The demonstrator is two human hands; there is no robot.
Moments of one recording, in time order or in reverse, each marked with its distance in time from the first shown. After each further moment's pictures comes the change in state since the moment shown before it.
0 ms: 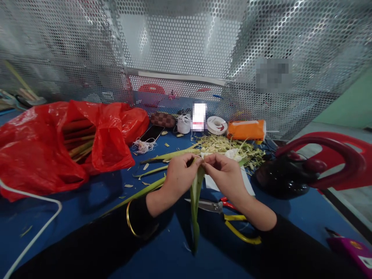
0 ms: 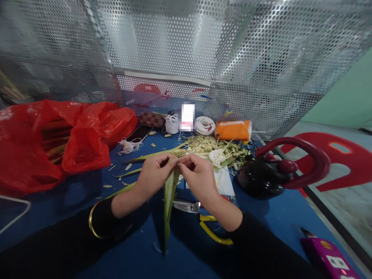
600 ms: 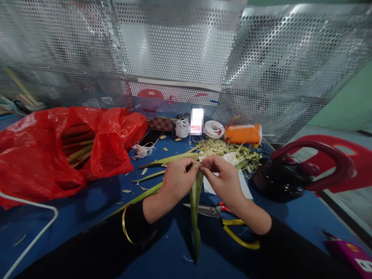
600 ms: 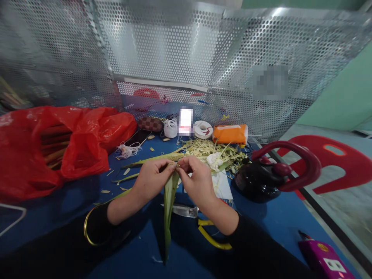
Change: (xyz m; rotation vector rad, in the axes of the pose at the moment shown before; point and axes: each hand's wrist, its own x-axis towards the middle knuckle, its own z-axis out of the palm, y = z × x) left_hand -0.002 0.004 -0.005 0.195 -0.039 0.061; right_hand 0.000 -0.002 -0.003 -0.191 0.024 -0.231
